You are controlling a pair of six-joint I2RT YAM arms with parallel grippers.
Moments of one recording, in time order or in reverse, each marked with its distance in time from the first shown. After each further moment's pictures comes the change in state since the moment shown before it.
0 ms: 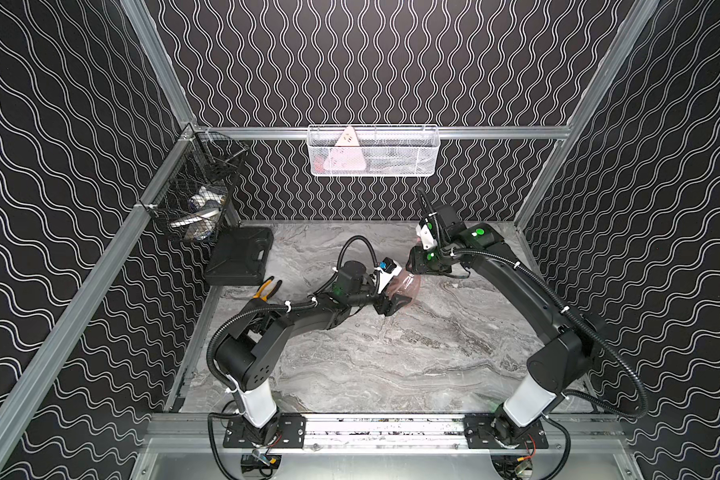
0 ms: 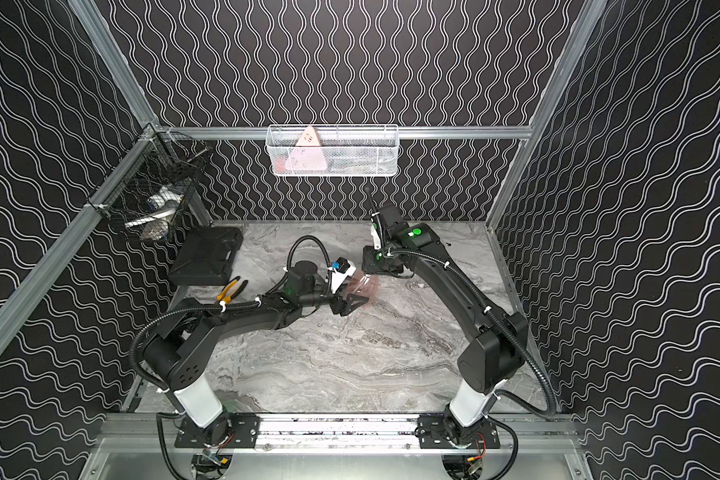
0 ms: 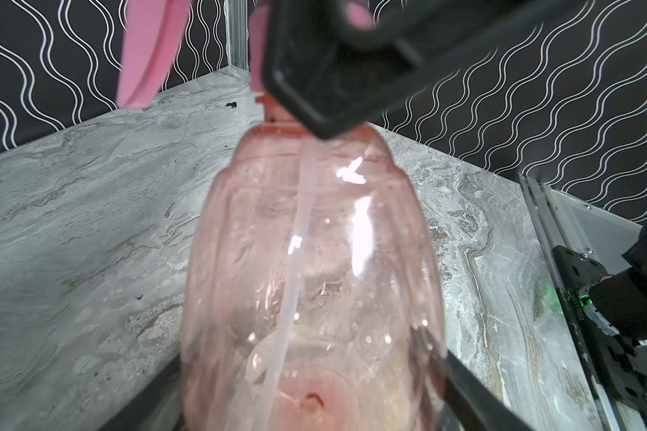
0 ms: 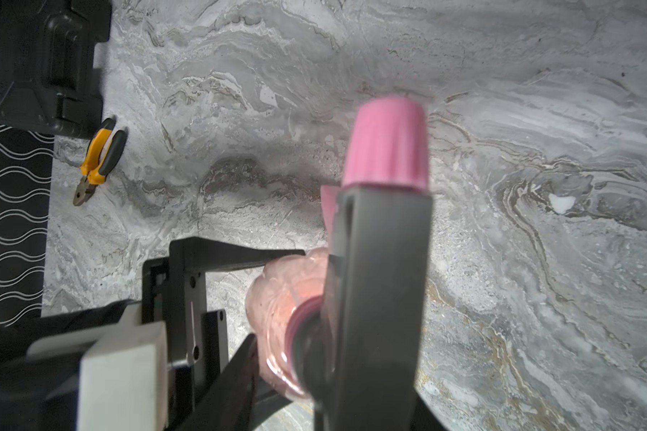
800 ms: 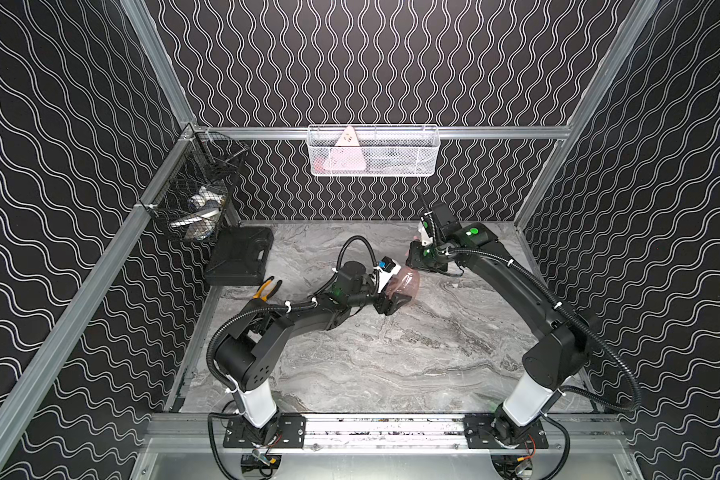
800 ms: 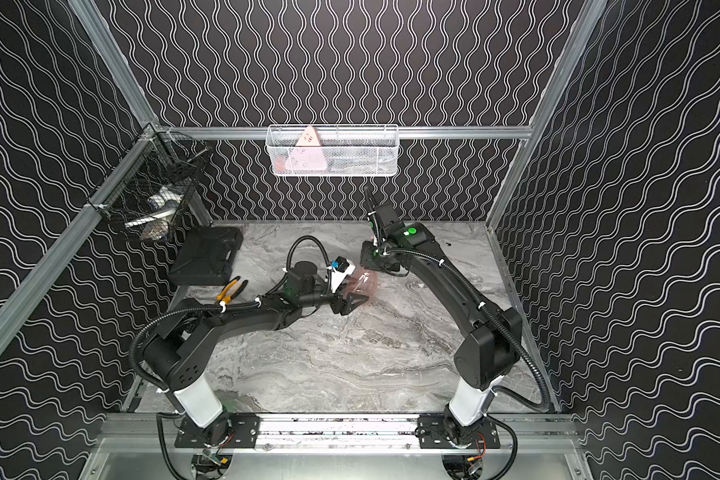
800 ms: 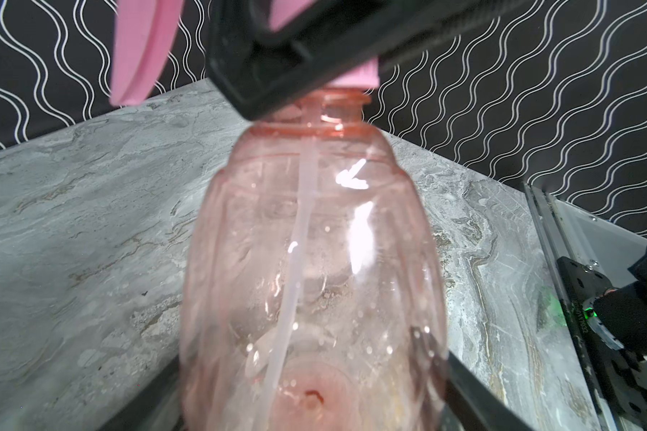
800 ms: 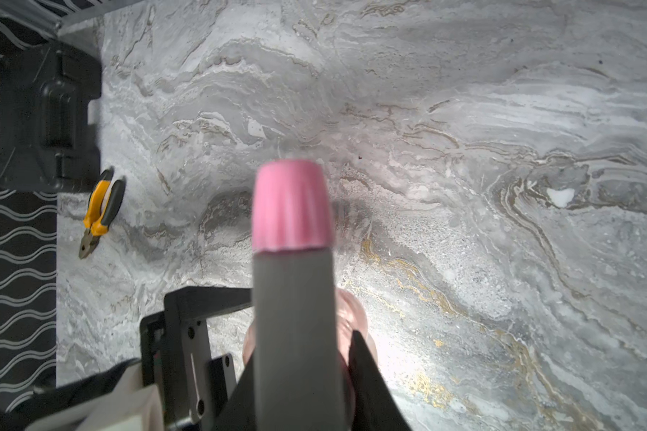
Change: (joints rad) left arm -0.010 0.003 -0.005 0.017 -0.048 -0.034; right arm 0.023 0.024 -0.007 0.054 0.076 0.175
